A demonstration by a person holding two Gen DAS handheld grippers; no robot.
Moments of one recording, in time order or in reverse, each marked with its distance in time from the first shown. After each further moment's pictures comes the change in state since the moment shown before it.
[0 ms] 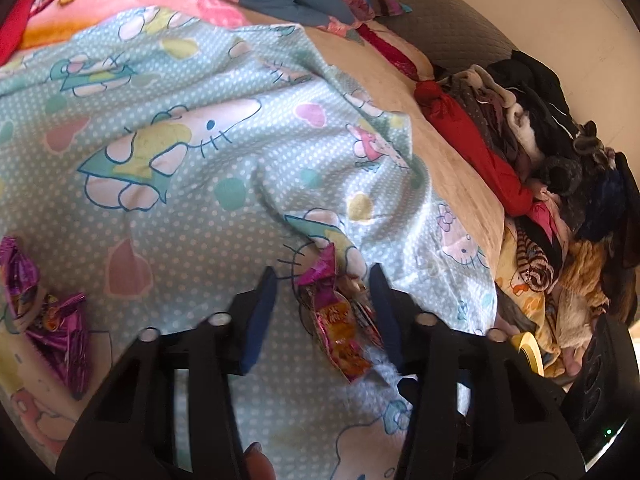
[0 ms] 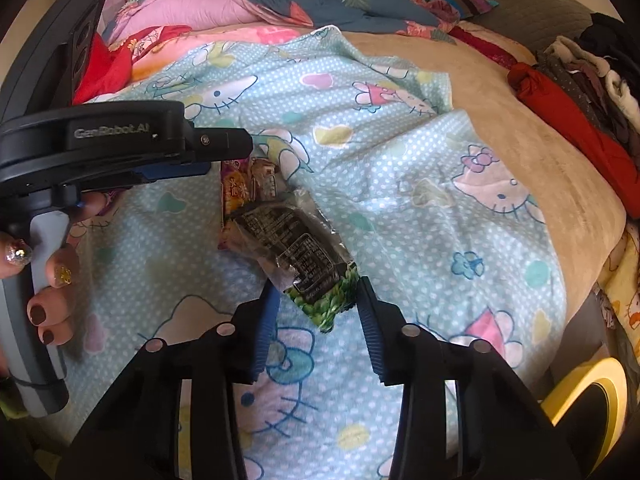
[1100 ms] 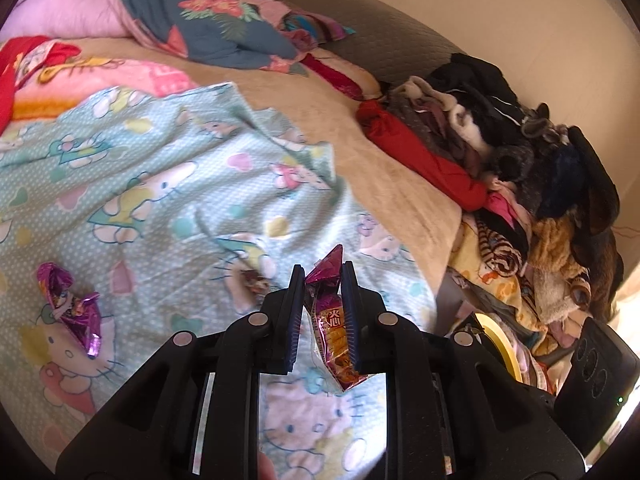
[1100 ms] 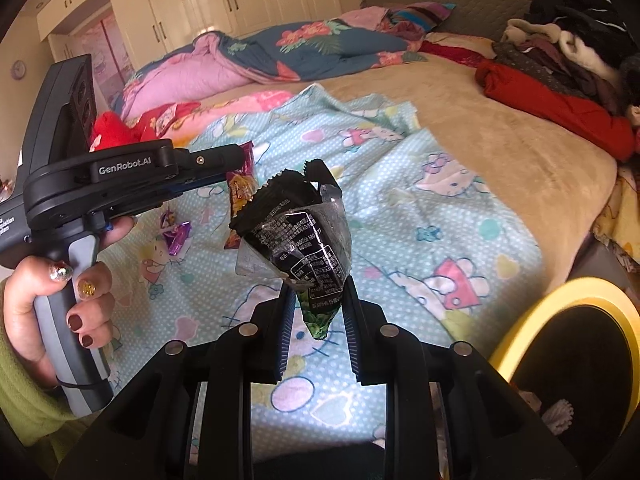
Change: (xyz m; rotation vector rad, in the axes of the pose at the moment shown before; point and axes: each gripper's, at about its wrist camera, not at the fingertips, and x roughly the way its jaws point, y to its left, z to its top) left arm -0.076 -0.070 -0.017 0.162 -0.108 -0.082; right arm -0.100 -0.016 -0.035 0.202 -0.167 0.099
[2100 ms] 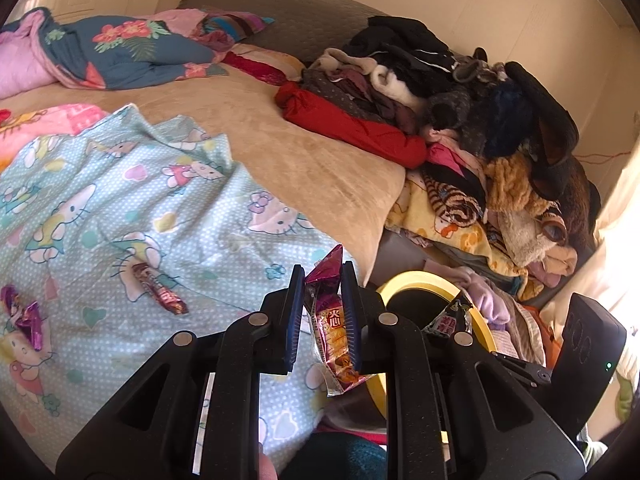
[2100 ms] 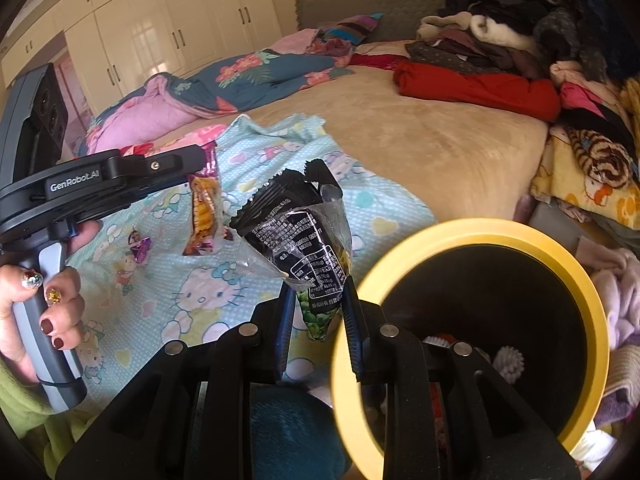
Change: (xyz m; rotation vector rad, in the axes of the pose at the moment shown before) left arm -0.001 -0.107 -0.031 0.216 0.045 -0.102; right arm -0.082 -0.071 -0.052 0.154 -0.087 -0.121
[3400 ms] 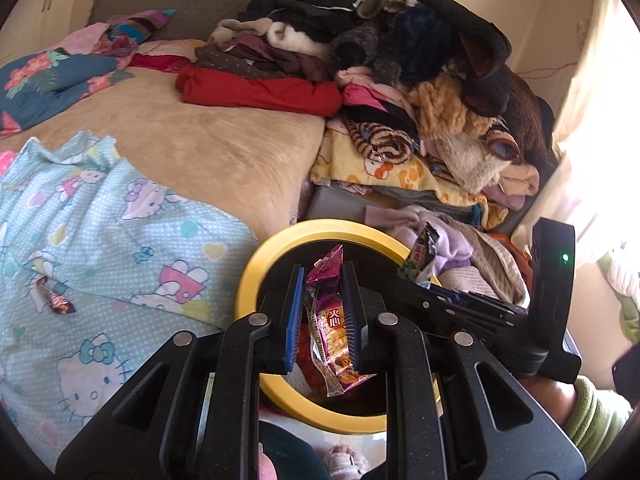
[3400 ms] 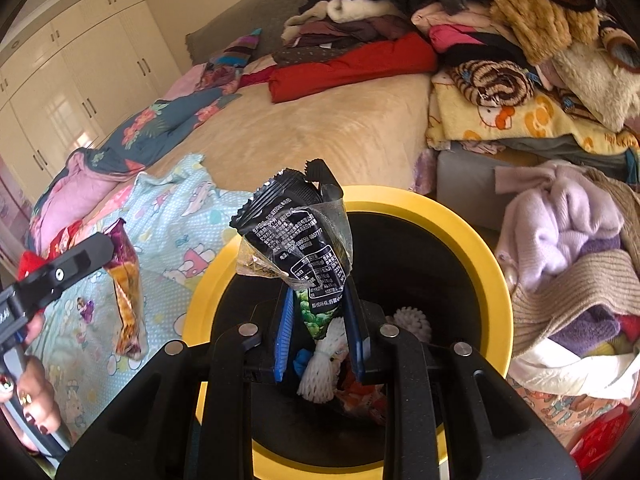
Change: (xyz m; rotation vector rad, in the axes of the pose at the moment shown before) left arm 0.040 -0.115 -0.039 0.247 0.125 -0.148; right arm -0.045 -0.128 -0.038 0.328 -0.052 -0.178
